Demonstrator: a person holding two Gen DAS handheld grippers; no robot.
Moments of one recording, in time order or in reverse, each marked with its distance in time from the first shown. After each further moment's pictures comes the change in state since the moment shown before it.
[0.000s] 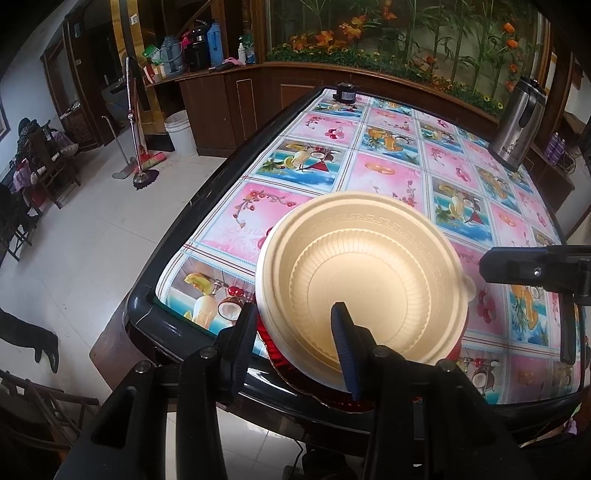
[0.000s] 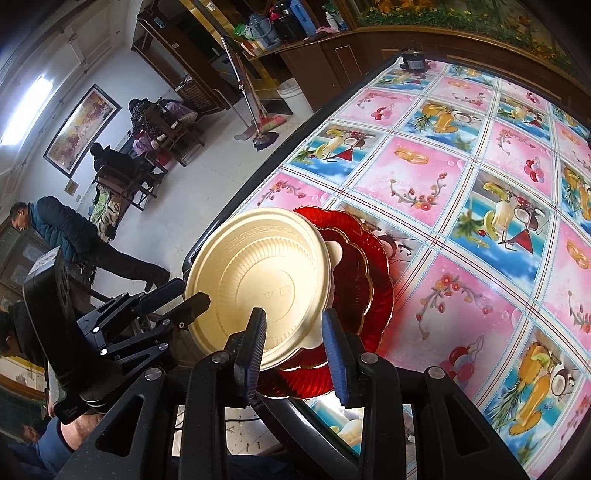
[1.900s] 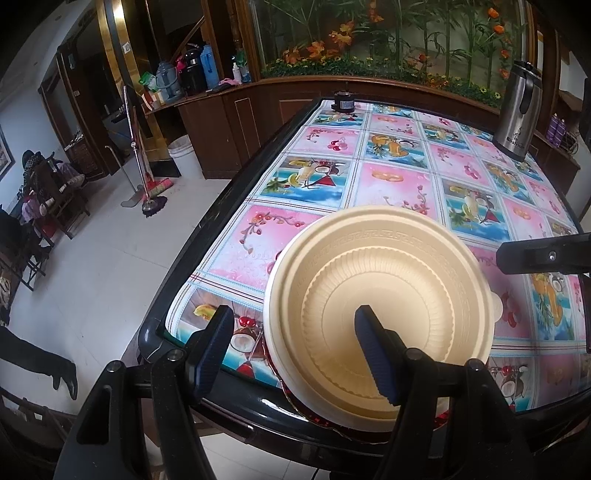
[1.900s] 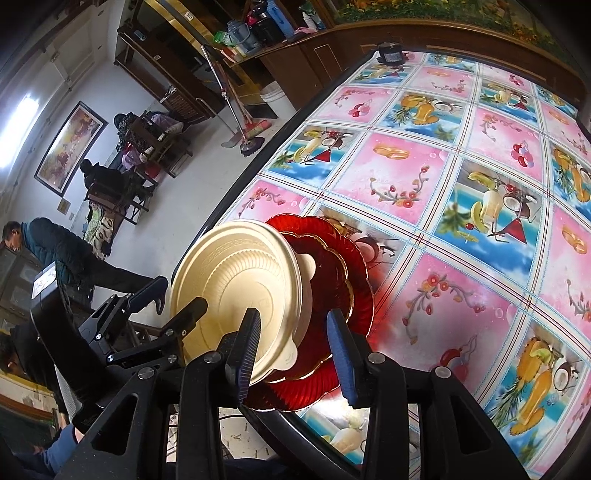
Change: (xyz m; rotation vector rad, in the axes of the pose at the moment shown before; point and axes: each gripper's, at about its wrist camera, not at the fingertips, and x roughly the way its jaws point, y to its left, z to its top) left arm 0.015 -0.040 0.006 0.100 -0.074 0.087; right arm 0.007 -0.022 0.006 0.071 -0.012 -0.013
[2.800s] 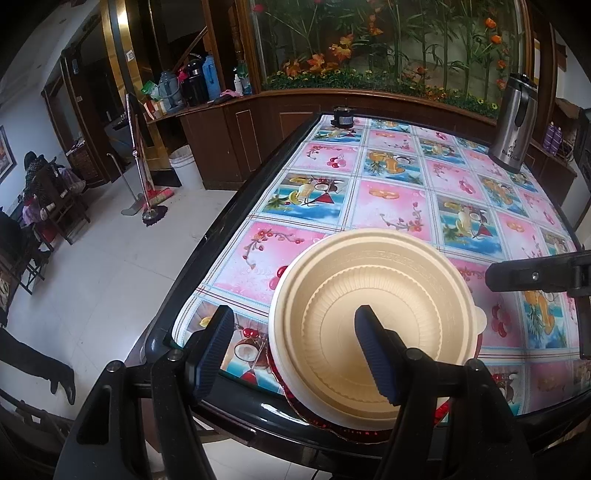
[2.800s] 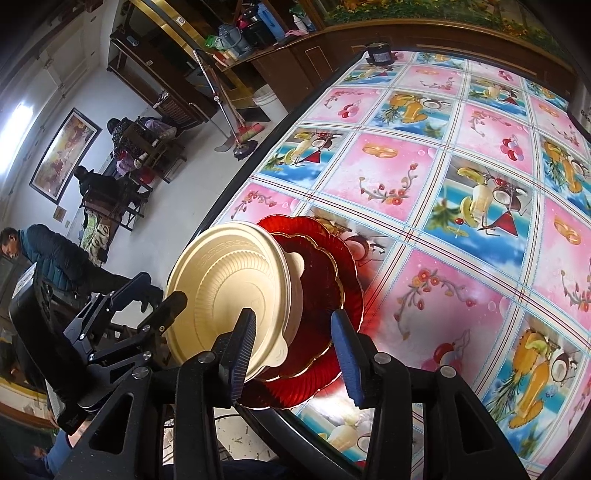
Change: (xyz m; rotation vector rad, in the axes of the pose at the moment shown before) left arm -0.016 0.002 0.006 -0.009 -0.047 -0.005; right arm -0.004 -0.005 -0.005 0.029 -0.014 -0.018
